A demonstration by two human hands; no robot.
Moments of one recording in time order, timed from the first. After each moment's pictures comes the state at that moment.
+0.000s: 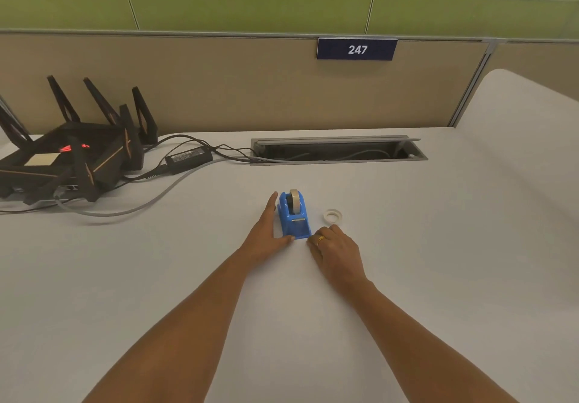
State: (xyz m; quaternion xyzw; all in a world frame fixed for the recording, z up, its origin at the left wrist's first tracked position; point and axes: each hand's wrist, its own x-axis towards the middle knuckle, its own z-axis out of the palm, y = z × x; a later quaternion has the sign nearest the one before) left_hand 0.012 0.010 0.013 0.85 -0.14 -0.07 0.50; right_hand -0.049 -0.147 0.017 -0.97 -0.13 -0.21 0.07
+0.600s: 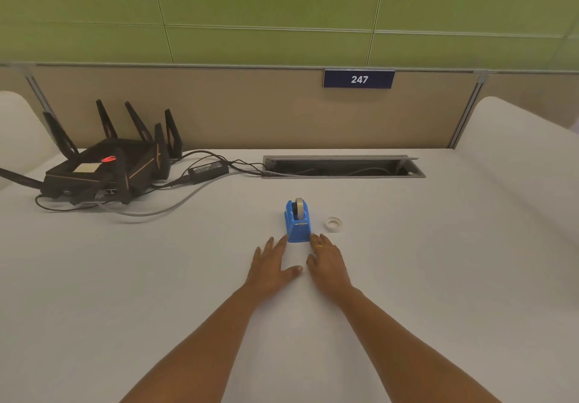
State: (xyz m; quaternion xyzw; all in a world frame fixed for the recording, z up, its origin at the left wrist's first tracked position) left_hand -0.057 0.011 0.002 0.94 -0.09 -0.09 0.31; right_hand -0.061 -0.133 0.005 -0.97 -0.05 0.00 0.25
